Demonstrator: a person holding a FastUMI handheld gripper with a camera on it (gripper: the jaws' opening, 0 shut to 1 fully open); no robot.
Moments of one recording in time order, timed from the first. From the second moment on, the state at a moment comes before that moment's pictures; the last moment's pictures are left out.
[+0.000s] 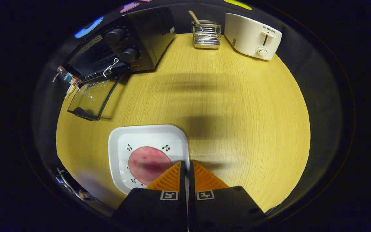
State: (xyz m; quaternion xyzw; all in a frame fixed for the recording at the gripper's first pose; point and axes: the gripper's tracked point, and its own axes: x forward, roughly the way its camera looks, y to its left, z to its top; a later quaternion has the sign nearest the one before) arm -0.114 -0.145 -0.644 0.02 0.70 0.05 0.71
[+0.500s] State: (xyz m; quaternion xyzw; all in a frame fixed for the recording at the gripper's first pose) arm -0.137 -0.133 -0.639 0.30 0.74 0.02 0.60
